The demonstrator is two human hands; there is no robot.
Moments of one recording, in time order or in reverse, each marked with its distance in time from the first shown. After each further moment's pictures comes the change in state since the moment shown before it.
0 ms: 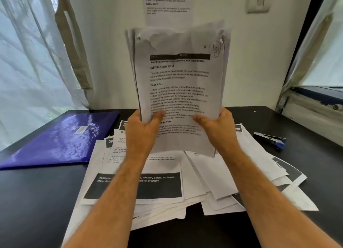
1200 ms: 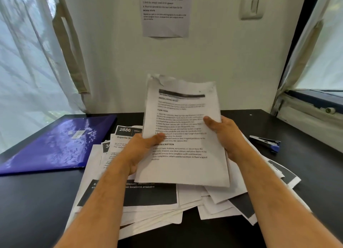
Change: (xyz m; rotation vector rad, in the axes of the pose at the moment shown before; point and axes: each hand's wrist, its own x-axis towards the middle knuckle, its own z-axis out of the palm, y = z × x) left_hand 0.002 -0.019 -0.019 -0.206 -0.440 -0.668; right_hand 0.009 0.009 -0.035 0.280 -0.173 0.285
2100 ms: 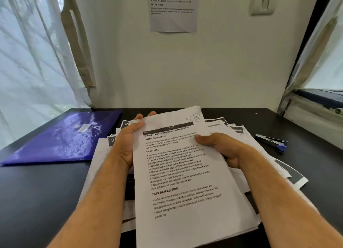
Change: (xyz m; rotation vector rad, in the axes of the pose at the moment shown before) left_hand 0.019 -0.011 -0.032 -0.707 -0.102 0.127; right_hand -0.010 0.010 0.006 -0.081 -0.356 0.497
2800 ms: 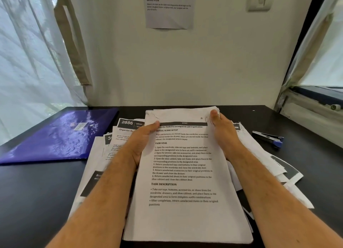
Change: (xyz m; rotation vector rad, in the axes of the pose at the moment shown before) left_hand -0.003 -0.018 0.028 0.403 0.172 -0.242; right_hand 0.018 -0.003 0.003 -0.111 0.598 -0.424
